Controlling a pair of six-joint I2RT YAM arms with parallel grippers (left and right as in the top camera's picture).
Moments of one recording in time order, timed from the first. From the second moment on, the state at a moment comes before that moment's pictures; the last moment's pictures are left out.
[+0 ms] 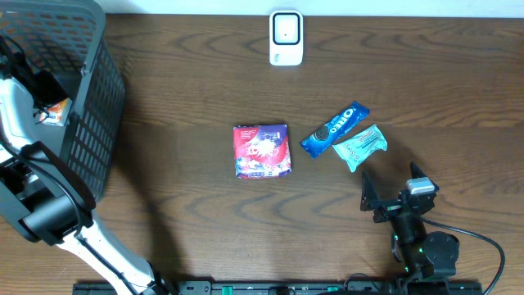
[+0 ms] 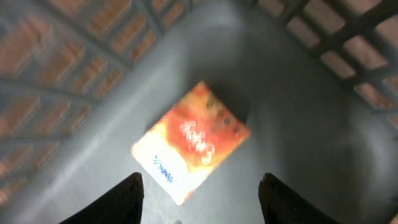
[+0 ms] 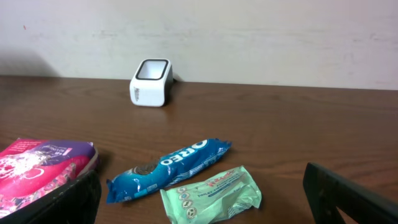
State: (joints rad) left arm 0.57 2.11 1.81 -0.78 -0.01 -0.06; right arm 0.03 0.01 0.01 -0.06 -0.17 0.03
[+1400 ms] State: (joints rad) left arm 0.57 1.77 1.80 -0.62 0.39 -0.29; right arm 0.03 0.01 0.01 -0.06 -0.17 0.03
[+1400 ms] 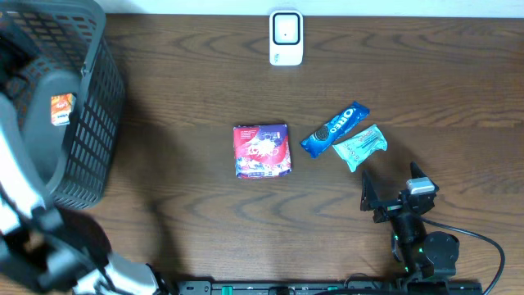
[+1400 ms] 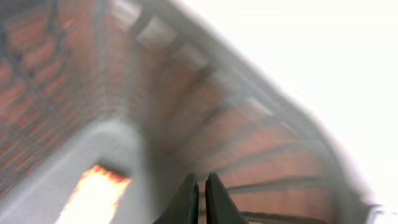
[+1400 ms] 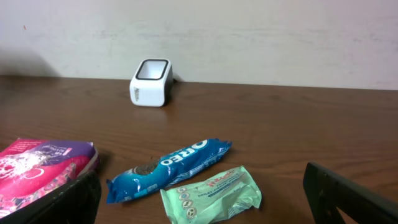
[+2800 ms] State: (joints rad) left arm 0.52 2.19 1.80 -0.74 -0.03 0.04; right arm 0.03 0.01 0.01 -0.06 -0.17 0.03
